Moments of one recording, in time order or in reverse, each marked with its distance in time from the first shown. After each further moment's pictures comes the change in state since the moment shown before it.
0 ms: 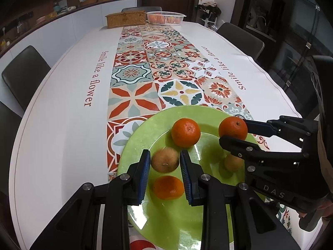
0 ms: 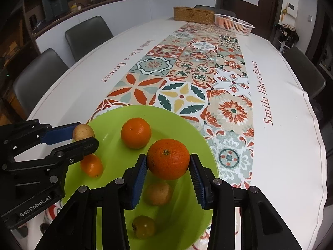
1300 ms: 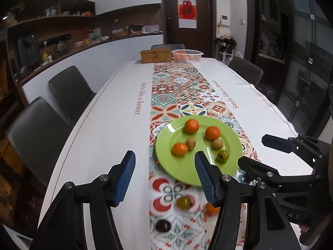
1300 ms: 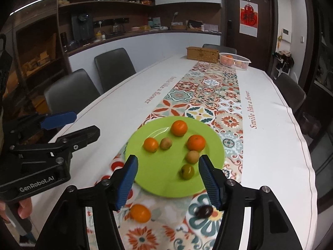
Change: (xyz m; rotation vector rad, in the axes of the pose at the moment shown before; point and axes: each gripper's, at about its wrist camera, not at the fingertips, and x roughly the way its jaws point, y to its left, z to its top) left arm -0.174 -0.022 -0.098 -0.060 -0.253 0.196; right arm -0.154 0.061 -0.096 -0.048 -0.267 0.051
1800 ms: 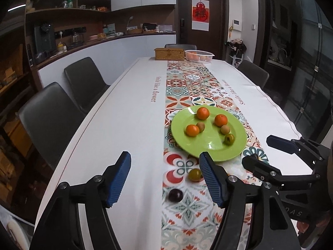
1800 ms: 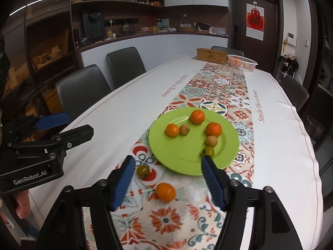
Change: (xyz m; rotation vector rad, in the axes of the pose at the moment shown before) left arm -0.042 0.021 -0.049 -0.068 -0.005 0.047; right arm -0.024 0.038 -0.034 -0.022 -0.016 0.032
